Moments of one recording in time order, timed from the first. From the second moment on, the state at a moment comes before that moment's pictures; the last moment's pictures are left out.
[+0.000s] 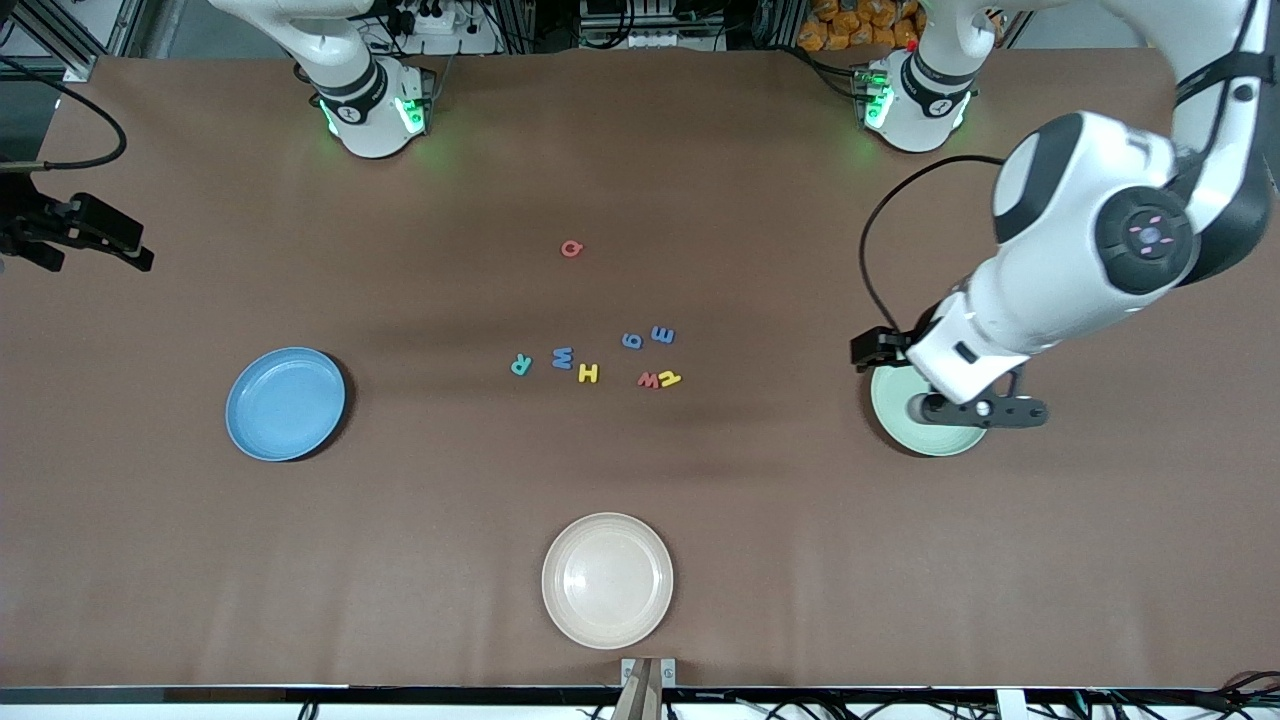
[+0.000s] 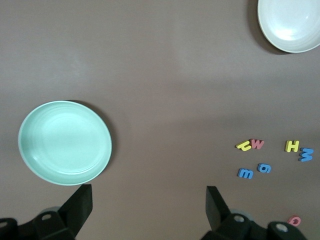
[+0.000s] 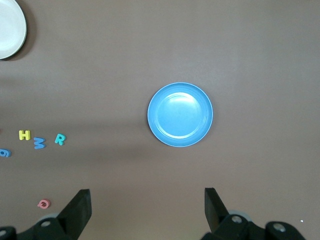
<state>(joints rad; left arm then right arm) -0.10 0.38 -0.30 -1.44 -0.03 1.78 -0.32 -0.03 0.00 0.00 -1.54 0.02 1.53 -0.01</state>
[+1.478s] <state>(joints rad) -0.25 0.53 -0.57 -1.79 0.25 2.34 -0.97 -0.03 0.01 0.00 -1.54 0.02 1.53 -0.01</state>
